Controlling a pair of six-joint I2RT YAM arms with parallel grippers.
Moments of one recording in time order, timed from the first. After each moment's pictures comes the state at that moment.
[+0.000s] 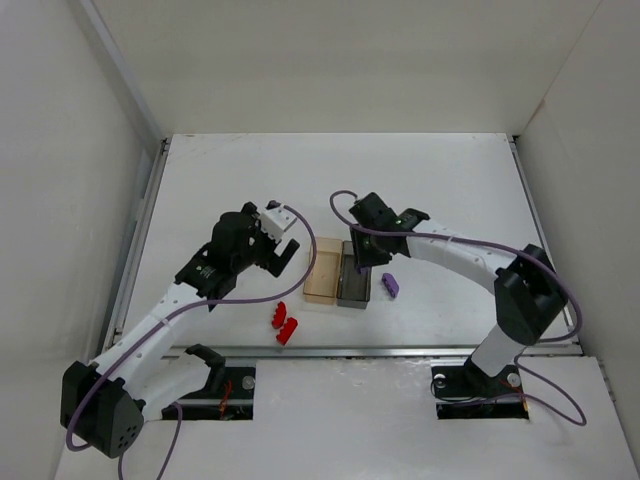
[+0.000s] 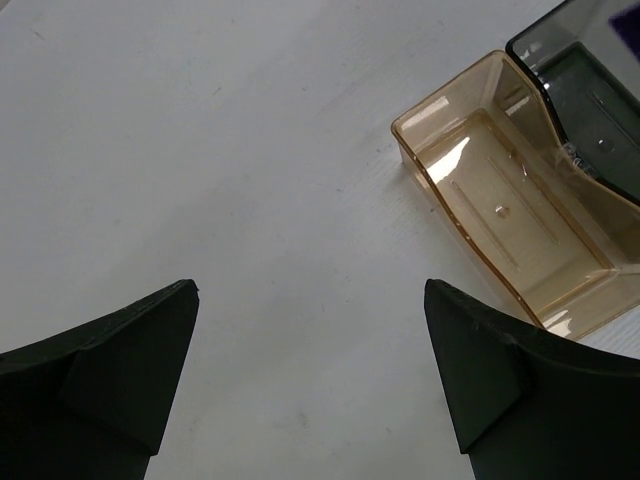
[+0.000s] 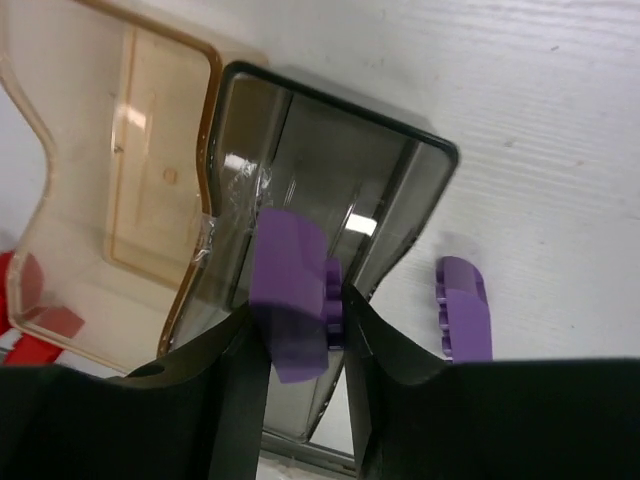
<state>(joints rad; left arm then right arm) -0.50 0.96 0.71 -0.26 0.06 0.31 0.73 1.61 1.21 -0.66 0.10 0.55</state>
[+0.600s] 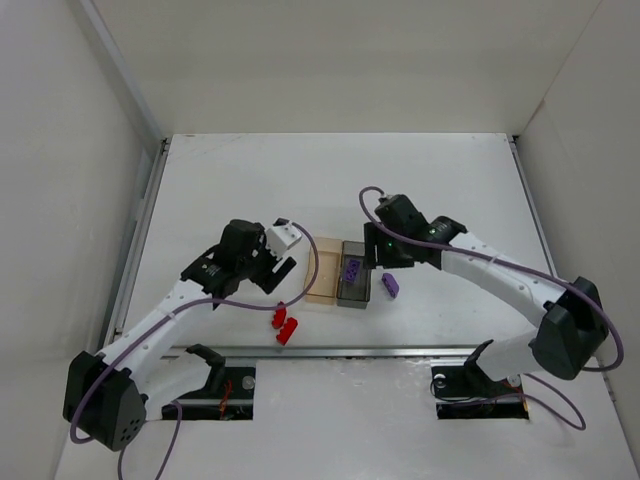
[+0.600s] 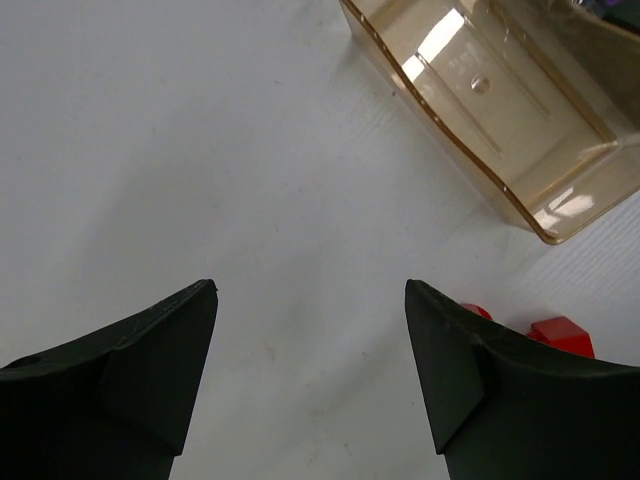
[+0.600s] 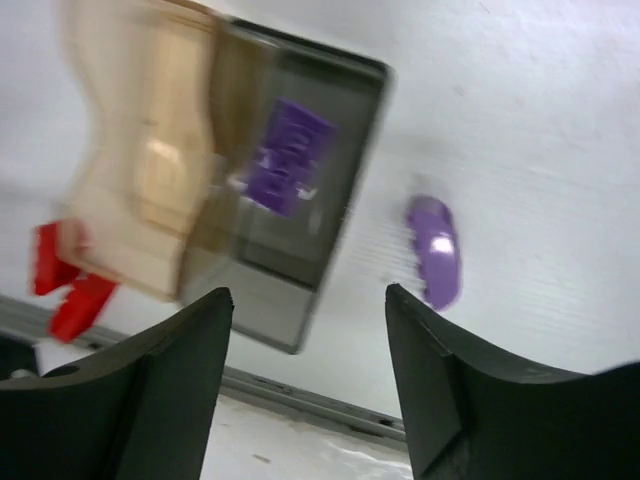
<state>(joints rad) -0.50 0.99 0.69 -0.43 0.10 0.37 0.73 1.41 1.15 -0.70 0.10 0.58</state>
